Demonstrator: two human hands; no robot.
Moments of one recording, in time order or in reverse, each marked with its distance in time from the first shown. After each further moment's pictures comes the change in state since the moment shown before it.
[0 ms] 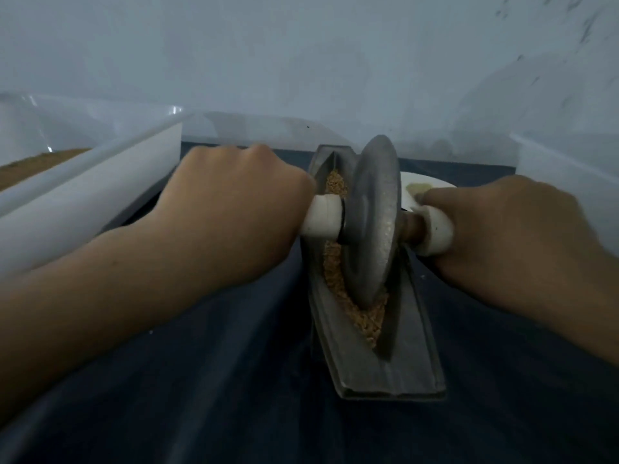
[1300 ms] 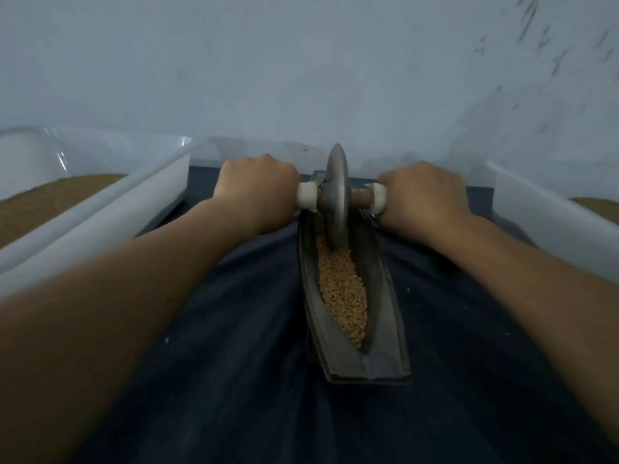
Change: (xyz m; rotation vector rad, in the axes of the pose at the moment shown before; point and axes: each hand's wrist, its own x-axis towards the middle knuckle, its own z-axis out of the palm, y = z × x) left_hand 0.058 -0.001 0.025 -0.082 -0.284 -0.244; right_hand 0.086 -0.017 0.005 -0.053 -0.292 0.220
